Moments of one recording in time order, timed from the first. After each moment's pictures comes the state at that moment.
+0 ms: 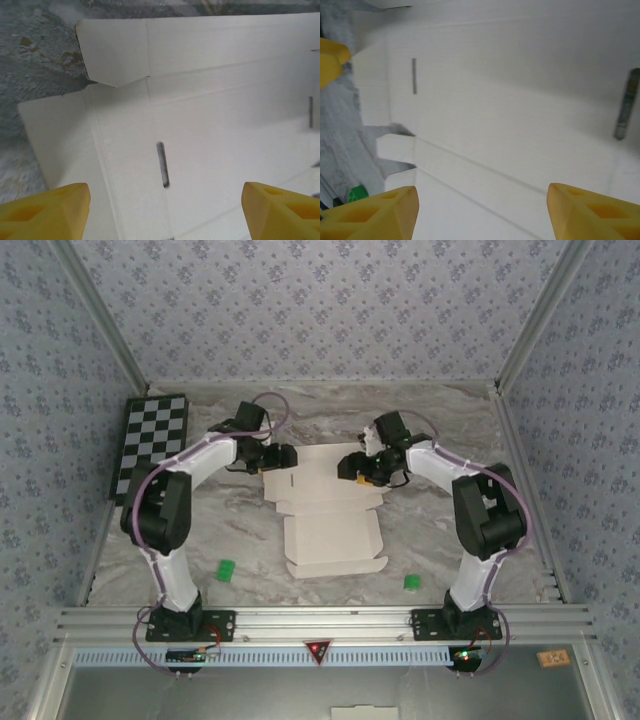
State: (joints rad) left arm -0.36 1.83 1.32 -0.56 0.31 -0.39; right arm 0.39 1.80 1.22 -0.50 -0.54 0.39
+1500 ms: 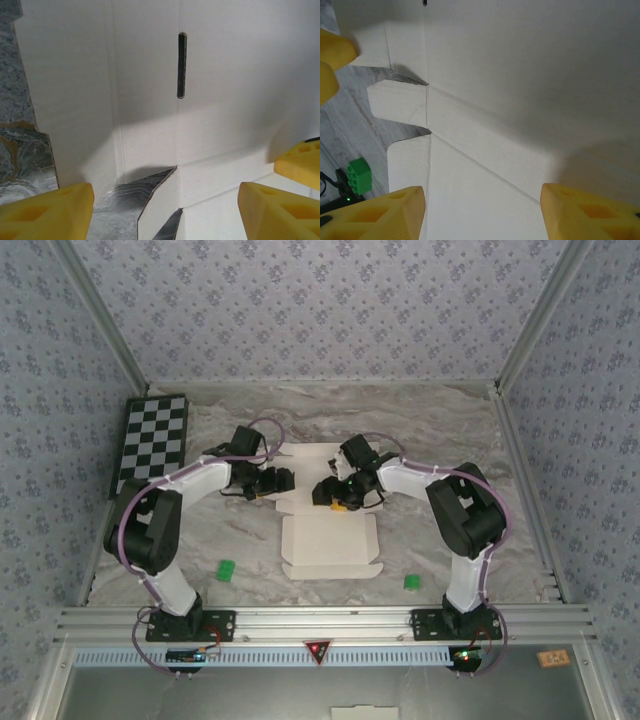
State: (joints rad) left arm -0.39 1.69 1.06 -0.49 0.35 -0.48; right arm 0.58 1.88 1.14 -0.37 -0.57 0.54
